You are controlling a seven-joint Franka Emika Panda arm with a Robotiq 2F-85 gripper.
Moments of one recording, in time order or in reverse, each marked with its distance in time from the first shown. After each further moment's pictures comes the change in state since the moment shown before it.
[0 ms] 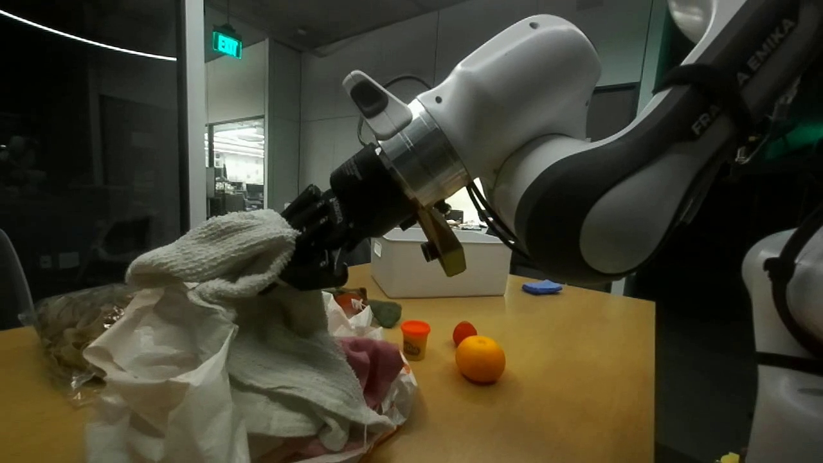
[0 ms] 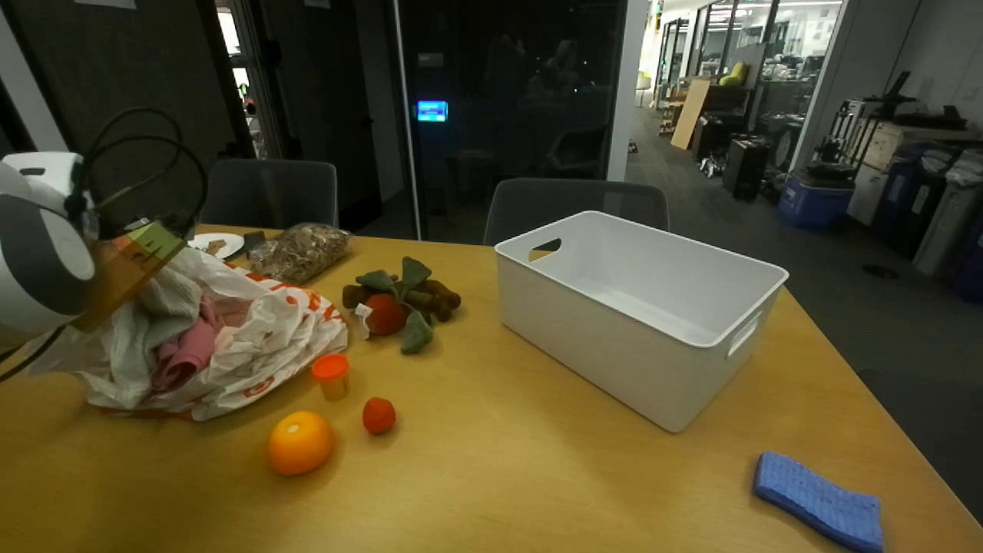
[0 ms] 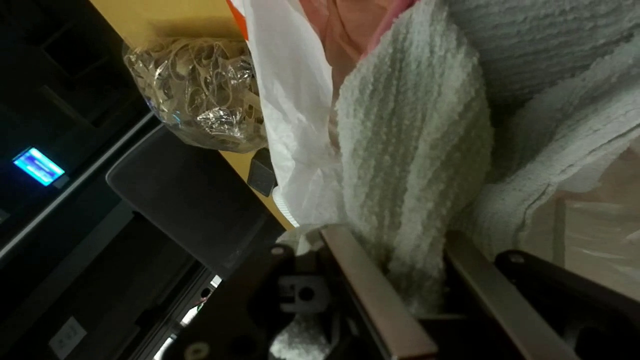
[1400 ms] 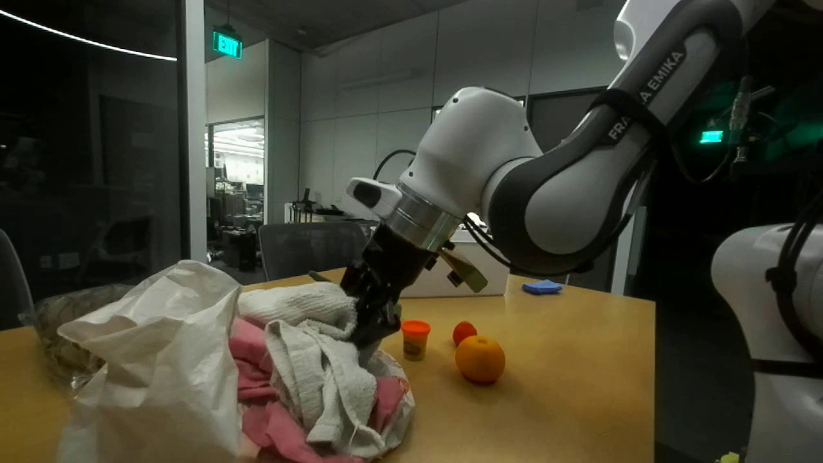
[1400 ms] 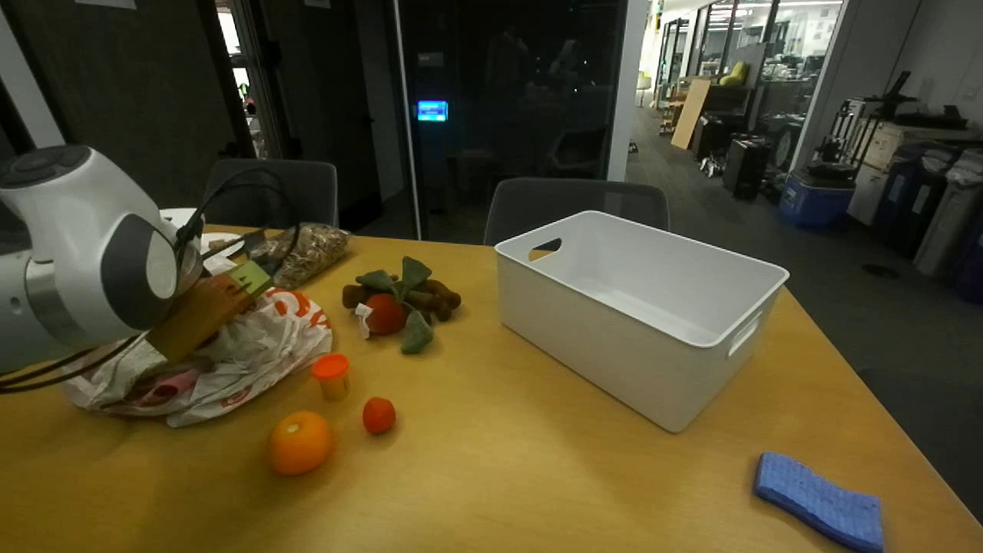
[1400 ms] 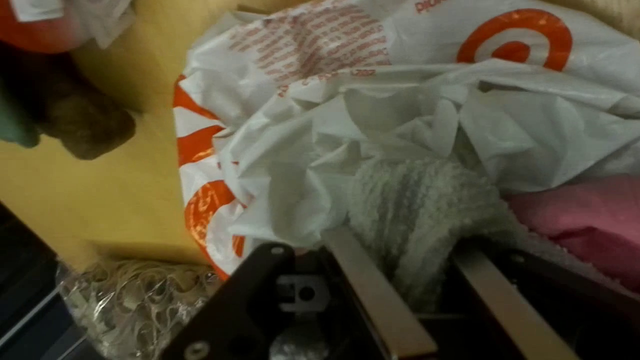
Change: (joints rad) arm 0.387 0.065 -0.566 0.019 0.013 -0.354 -0.199
